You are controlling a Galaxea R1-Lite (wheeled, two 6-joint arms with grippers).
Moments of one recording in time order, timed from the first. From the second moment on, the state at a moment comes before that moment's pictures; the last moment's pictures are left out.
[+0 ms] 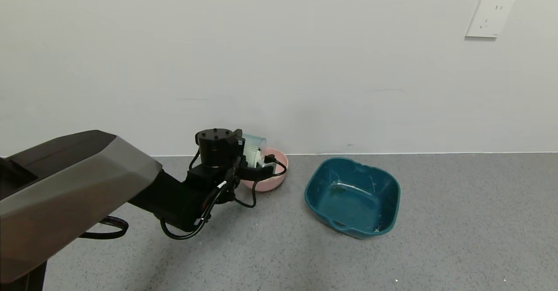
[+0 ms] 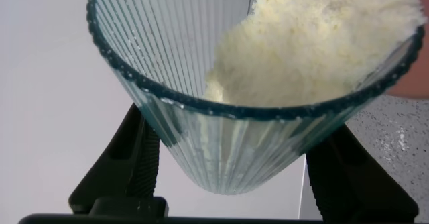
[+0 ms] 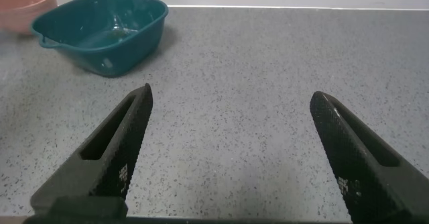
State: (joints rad) left arm -0.42 2.19 -1.07 -0.98 0.48 1.72; right arm -0.01 0.00 -0.01 0.01 0.00 0.03
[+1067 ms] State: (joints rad) left arm -0.39 2.14 -0.96 -0.98 0.50 1.16; right arm -0.01 0.00 -0.01 0.01 0.00 0.03
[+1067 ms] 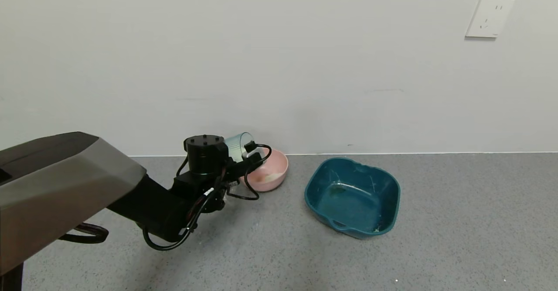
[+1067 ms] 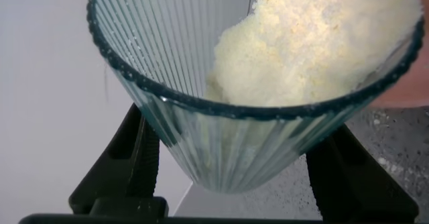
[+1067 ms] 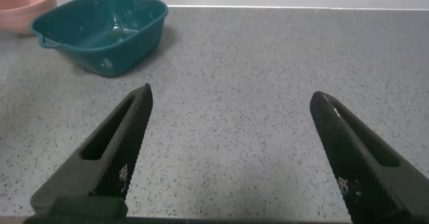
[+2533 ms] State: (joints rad) left arm -0.20 2.00 -0.79 -1.02 0.10 0.21; right arm -0.01 0.00 -0.01 0.01 0.00 0.03
